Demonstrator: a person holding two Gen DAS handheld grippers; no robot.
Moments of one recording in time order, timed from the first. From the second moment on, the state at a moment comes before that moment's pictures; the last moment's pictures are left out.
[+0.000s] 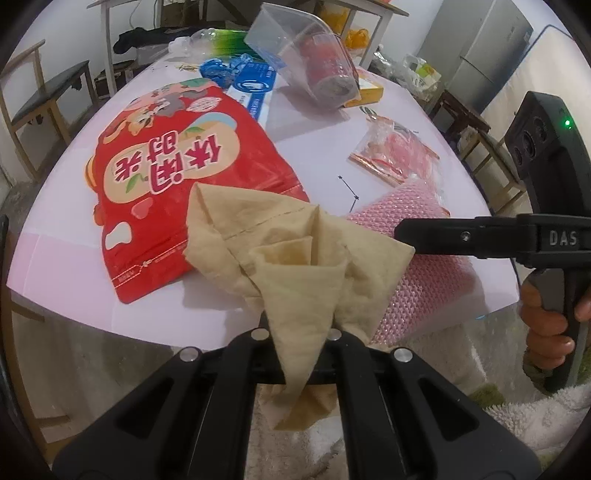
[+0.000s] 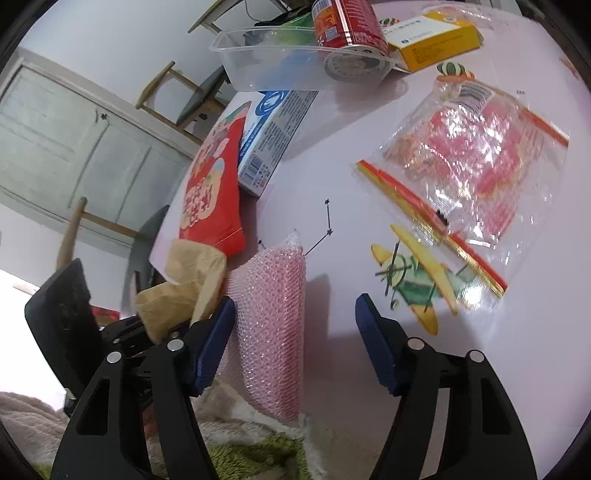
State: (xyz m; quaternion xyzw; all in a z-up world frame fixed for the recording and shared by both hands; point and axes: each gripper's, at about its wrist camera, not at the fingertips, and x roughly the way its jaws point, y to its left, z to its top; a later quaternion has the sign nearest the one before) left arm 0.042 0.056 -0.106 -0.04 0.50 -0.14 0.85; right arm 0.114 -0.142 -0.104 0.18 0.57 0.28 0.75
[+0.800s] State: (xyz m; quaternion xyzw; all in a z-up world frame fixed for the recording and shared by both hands) left arm 0.054 -0.057 0.040 -0.06 0.38 -0.37 0.85; right arm 0.002 -0.345 -0.019 0.28 0.39 0.13 0.87
